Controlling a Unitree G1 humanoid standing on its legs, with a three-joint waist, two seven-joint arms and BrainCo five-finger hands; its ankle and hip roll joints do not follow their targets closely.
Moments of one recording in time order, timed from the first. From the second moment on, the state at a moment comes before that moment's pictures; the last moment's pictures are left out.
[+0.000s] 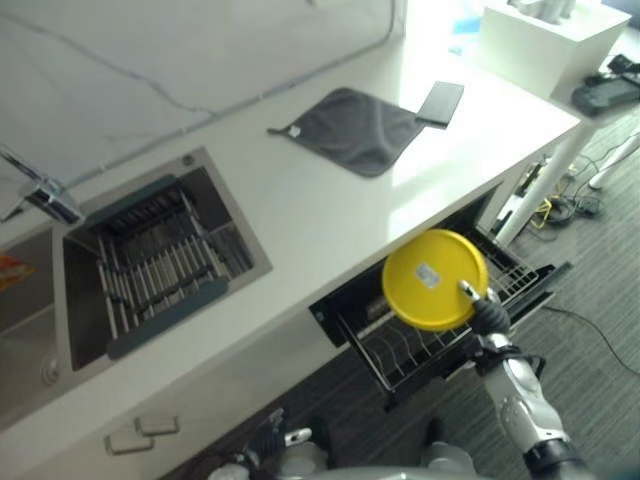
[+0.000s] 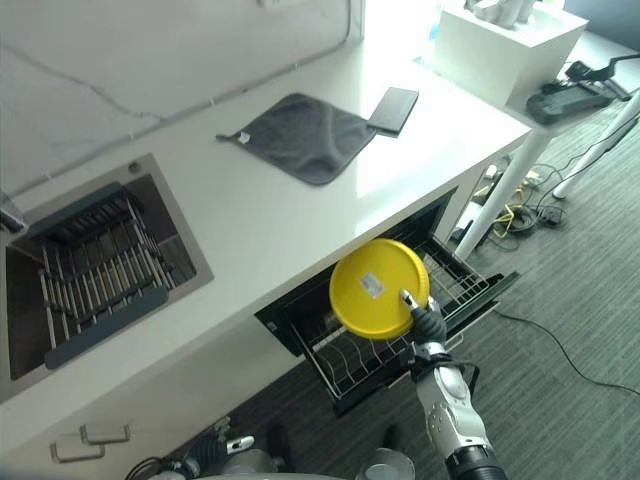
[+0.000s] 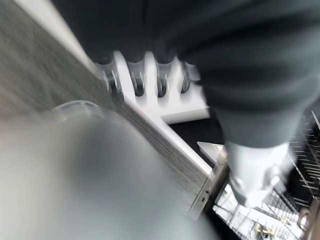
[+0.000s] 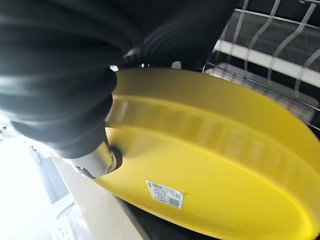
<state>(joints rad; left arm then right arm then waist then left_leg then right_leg) 0.11 0.27 -0.31 0.90 -0.17 -0.24 -0.12 -0.09 -0.32 0.15 0.31 0.77 -0.22 -0.10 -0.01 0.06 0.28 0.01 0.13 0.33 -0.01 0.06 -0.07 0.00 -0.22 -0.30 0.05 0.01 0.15</state>
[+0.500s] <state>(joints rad) 0.03 0.27 -0.31 0.92 -0.23 -0.27 -0.12 -0.32 -0.45 0.14 0.49 0.47 -0.13 -0.28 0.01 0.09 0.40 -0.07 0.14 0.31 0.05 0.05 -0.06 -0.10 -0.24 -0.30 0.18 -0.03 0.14</state>
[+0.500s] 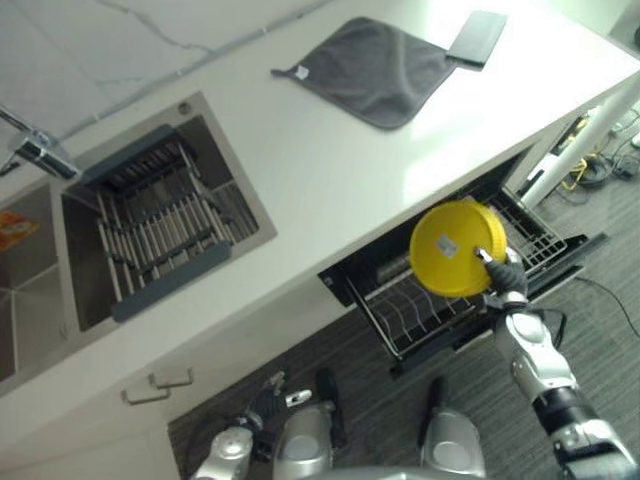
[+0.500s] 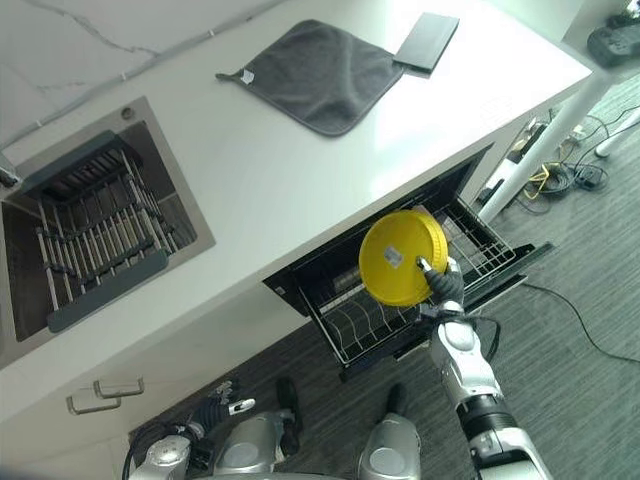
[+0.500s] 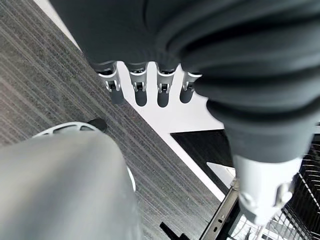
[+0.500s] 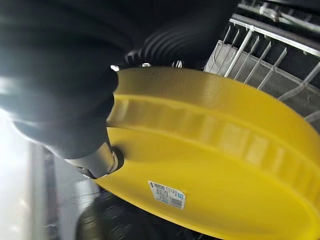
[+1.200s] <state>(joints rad) -0.09 0.28 -0.32 0.95 -0.26 -0.28 -0.12 -0.62 -0.61 0.34 0.66 -0.19 -0.02 -0.41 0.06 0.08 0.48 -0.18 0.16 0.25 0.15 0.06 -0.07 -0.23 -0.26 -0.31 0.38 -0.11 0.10</state>
